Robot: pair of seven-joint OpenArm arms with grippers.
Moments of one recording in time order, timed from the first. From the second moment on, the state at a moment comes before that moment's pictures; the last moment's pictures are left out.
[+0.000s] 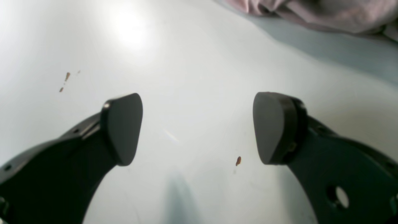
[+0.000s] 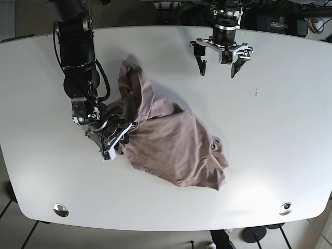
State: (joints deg) left arm 36.3 0.6 3.6 96.0 4.3 5.1 -6.9; right arm 16.3 10.2 -7.4 73.2 20.8 11.3 -36.2
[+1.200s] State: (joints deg) left arm 33.3 -2.7 4.9 109.4 4.3 5.1 -6.9; right arm 47.2 5.4 -10.5 108.0 25.3 18.2 -44.7
